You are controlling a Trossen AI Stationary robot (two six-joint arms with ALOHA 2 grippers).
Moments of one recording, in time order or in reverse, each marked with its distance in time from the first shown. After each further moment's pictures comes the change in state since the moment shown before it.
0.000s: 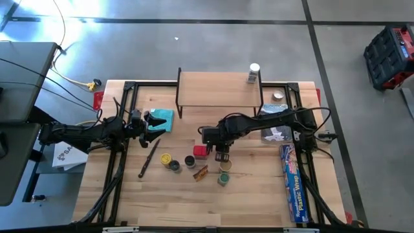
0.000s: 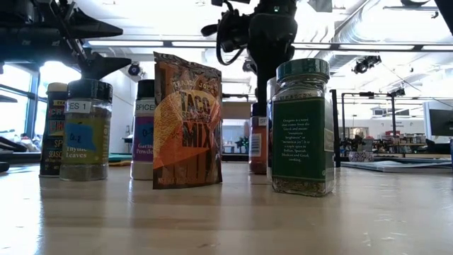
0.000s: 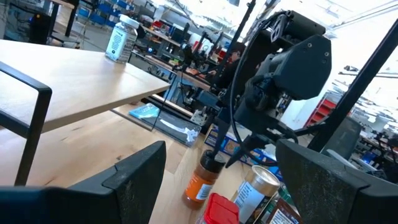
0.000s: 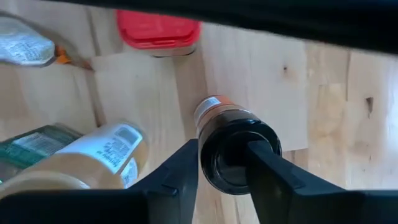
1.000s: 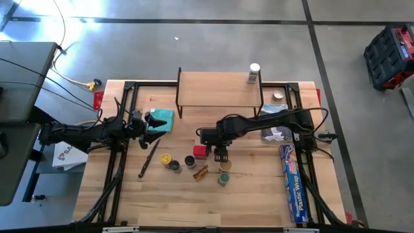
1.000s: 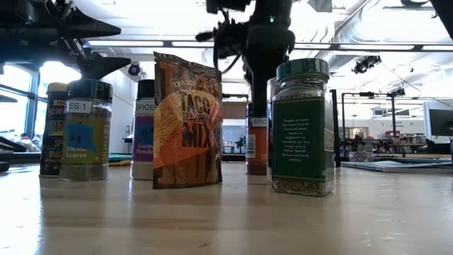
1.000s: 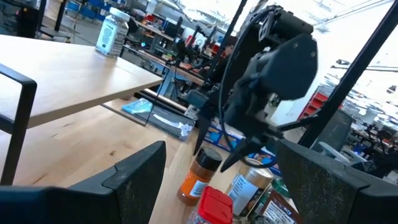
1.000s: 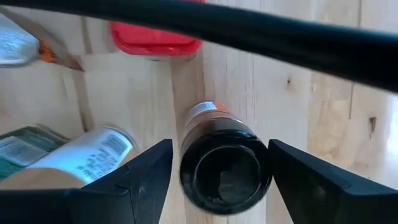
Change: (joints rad) left arm 0.000 0.000 0.000 -0.010 0.037 0.002; right arm -0.005 0.027 -0.002 0.041 0.011 -0.070
